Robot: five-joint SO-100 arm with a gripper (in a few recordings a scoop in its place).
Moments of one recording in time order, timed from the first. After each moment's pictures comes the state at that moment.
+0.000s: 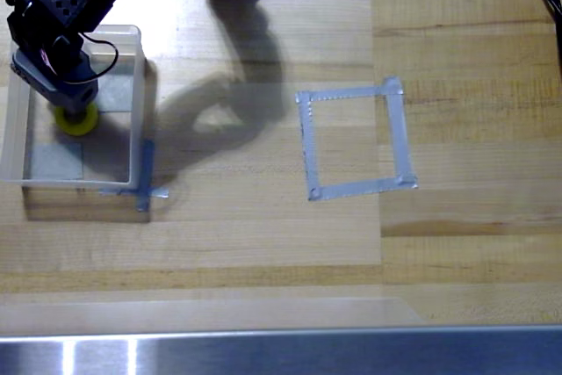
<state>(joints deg) 49.1 83.1 109.0 51.8 79.5</state>
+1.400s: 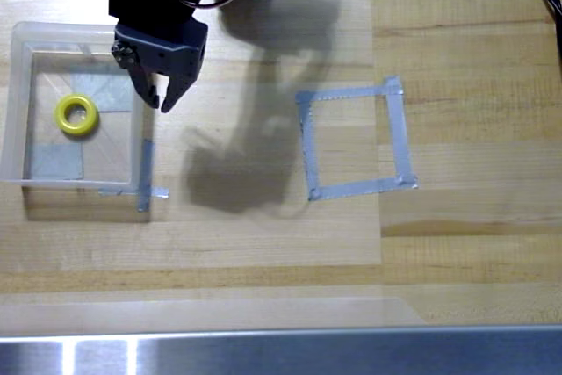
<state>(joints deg) 23.4 130.7 122.9 70.8 79.8</state>
